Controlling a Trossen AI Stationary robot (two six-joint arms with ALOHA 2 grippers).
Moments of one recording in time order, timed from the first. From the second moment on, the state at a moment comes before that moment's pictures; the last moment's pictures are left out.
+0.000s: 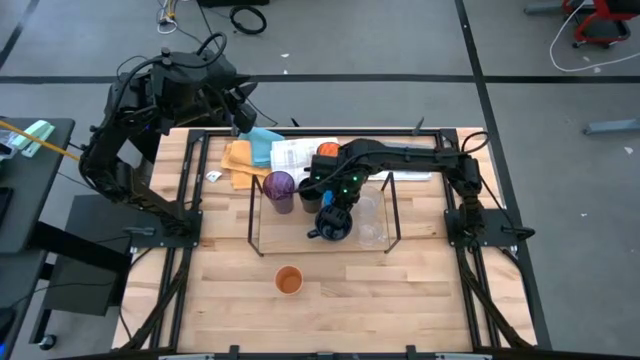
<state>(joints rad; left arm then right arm) 0.28 1.49 2.28 -1.20 -0.53 -0.03 -0.09 1.99 1.99 -1.43 -0.20 0.46</state>
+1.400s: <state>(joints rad) 0.28 1.49 2.28 -1.20 -0.53 0.00 -0.07 1.98 1.90 -1.33 -0.26 0.59</state>
